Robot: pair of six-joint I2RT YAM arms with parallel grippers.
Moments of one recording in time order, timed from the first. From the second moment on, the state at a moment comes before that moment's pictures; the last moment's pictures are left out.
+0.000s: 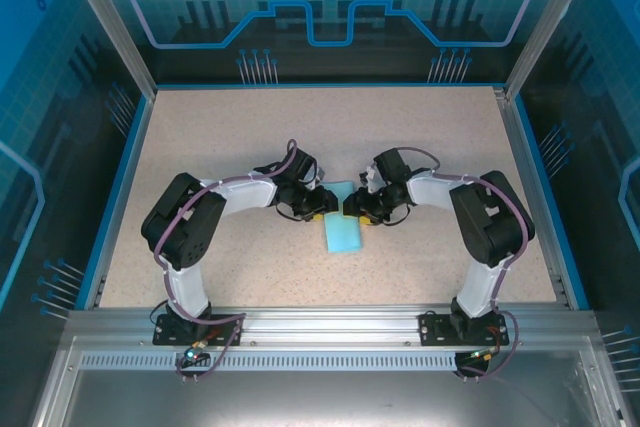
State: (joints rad) left arm -0.54 1.85 1.07 -0.28 0.50 -0.79; right arm 0.42 1.82 0.96 -0.32 -0.65 0.59
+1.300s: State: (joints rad) left arm -0.48 1.61 1.02 -0.37 0.40 -0.82; right arm 0.49 1.72 0.76 0.07 -0.32 1.10
